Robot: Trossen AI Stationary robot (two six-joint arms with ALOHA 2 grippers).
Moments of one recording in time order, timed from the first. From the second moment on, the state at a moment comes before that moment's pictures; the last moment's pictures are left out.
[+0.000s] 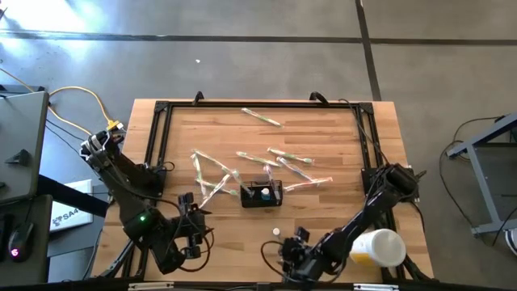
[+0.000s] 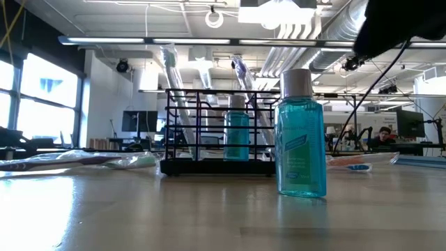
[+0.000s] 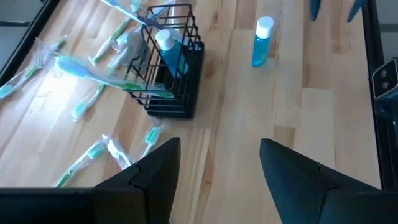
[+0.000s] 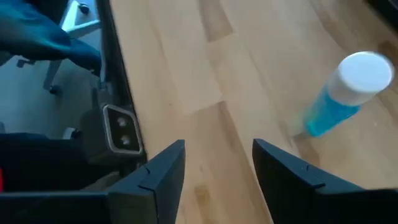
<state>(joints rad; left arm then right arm) -0.89 1.49 1.37 -1.06 -0.76 -0.92 0.76 1.99 1.48 -0.52 0.42 1.07</state>
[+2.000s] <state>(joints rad) -0.89 1.49 1.37 -0.99 -0.75 -0.84 0.67 2.10 1.19 -0.03 0.78 0.87</state>
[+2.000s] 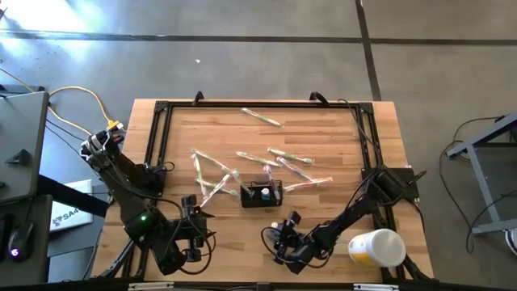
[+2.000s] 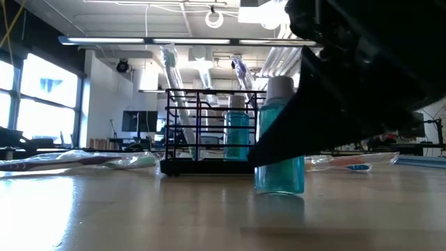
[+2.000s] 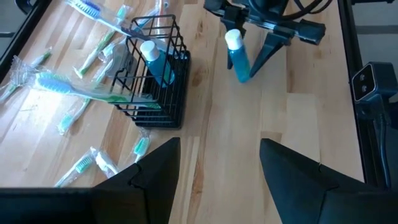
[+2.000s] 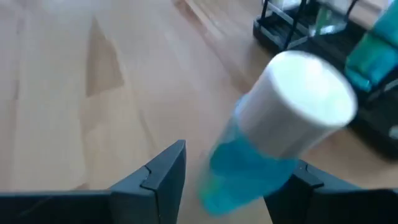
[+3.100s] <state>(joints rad) -0.89 1.52 1.37 -0.98 -0.73 -0.85 0.62 1.89 1.19 0.04 0.69 0.57</state>
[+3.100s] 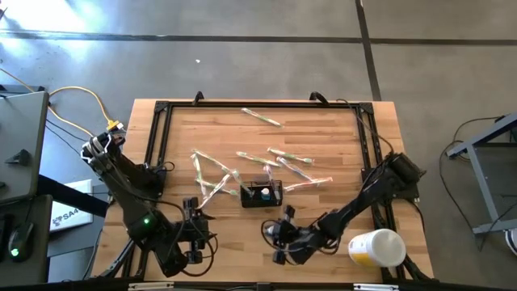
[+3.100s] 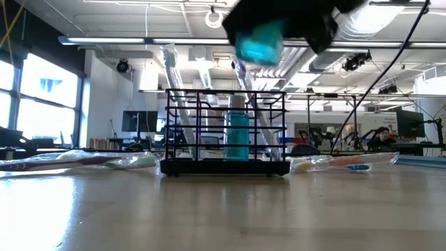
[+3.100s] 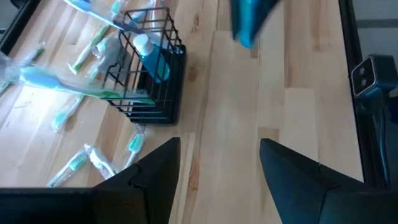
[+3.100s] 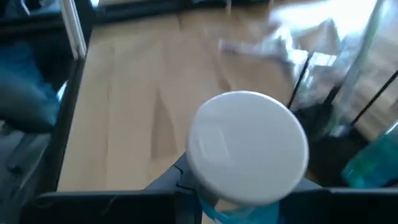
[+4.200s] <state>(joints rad) -0.89 1.65 1.37 -0.88 -0.64 -0.84 0.38 1.85 1.19 0.04 0.63 0.42</state>
